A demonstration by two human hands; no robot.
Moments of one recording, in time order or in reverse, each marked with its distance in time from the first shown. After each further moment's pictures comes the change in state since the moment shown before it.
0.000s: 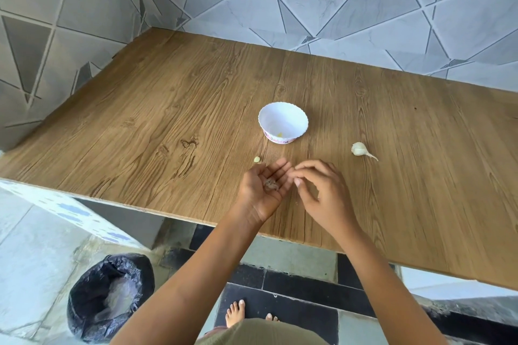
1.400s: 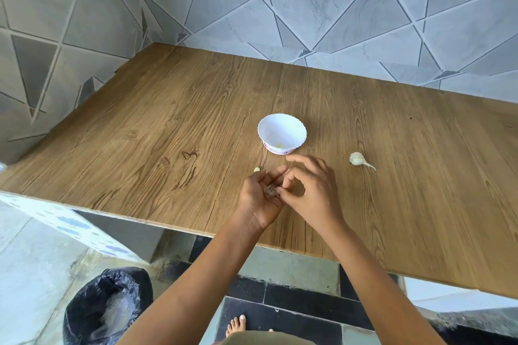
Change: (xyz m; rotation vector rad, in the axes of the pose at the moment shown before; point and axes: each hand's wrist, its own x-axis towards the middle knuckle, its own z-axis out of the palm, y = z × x) left_hand -0.001 0.005 0.003 -0.014 -0.043 -0.008; right_hand 0.023 -0.015 0.011 -0.057 0.057 -0.003
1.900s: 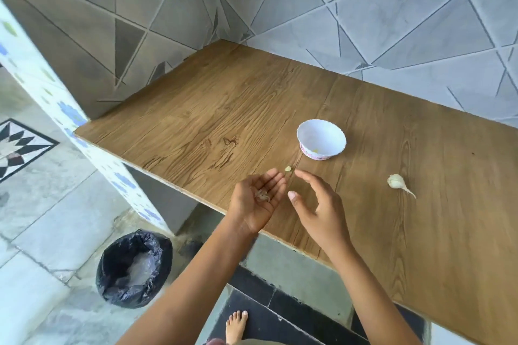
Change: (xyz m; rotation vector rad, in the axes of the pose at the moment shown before) left_hand -0.040 0.011 -0.032 -0.163 0.084 0.219; right_hand -0.019 -0.016 0.010 0.430 -0.133 0.048
